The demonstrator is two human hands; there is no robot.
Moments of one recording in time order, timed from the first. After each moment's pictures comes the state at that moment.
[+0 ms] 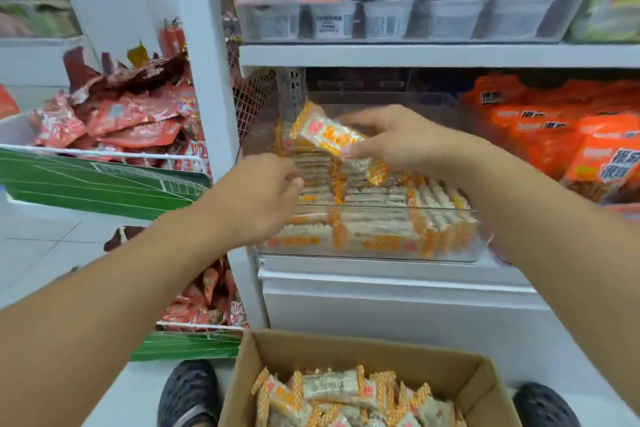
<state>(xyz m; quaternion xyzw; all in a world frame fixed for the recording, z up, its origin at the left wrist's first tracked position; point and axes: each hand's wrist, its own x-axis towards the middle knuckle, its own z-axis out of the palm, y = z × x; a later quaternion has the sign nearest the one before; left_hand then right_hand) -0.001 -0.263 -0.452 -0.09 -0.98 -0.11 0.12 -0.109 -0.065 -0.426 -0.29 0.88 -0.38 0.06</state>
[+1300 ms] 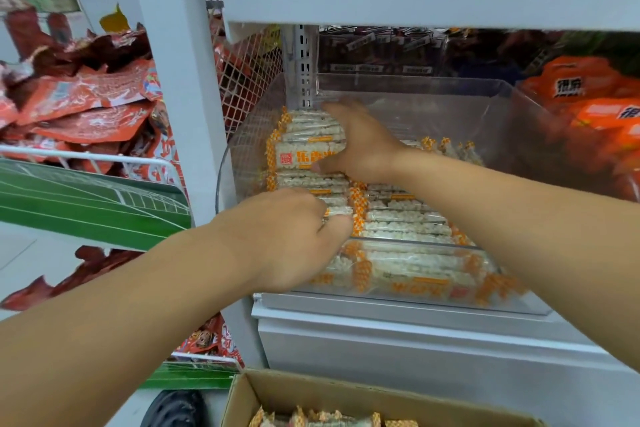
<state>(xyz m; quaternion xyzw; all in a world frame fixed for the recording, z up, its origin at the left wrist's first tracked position) -0.048 -0.262 -0.488 -0.10 -0.99 -0.12 -0.01 -0.200 -0.144 -0.488 -0.30 0.91 -0.27 -0.01</state>
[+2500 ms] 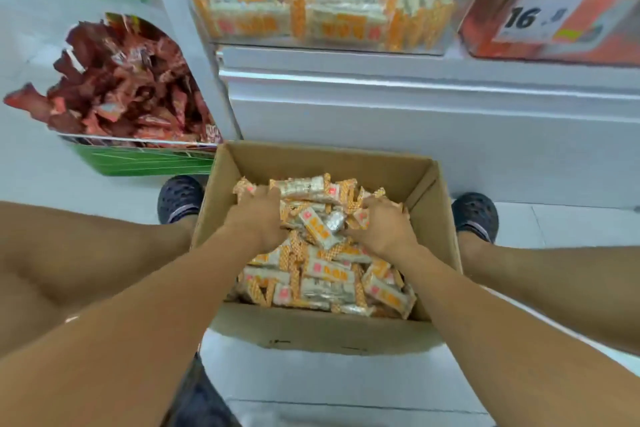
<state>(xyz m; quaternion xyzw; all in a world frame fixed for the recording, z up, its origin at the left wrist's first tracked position) 0.135 -0.203 -0.714 0.05 -0.97 -0.05 -0.25 0.096 0.028 -0.754 -0.06 0.96 -0.16 0.24</state>
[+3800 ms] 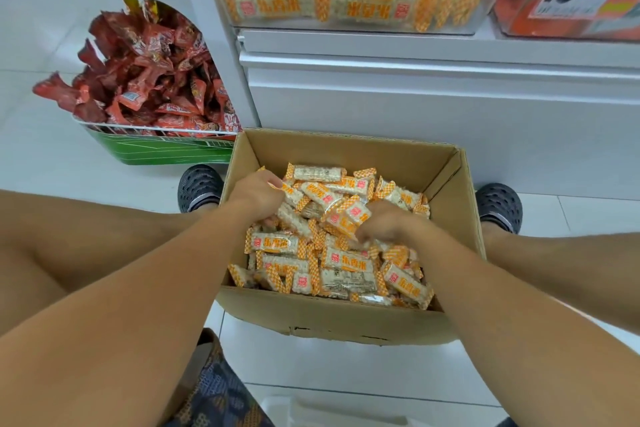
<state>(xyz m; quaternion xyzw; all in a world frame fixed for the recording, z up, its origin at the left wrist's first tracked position) 0.126 -0.236 -0.717 0.30 -0.84 -0.41 -0.21 0.094 0.005 -0.736 -0.01 0.87 -0.24 0.44</state>
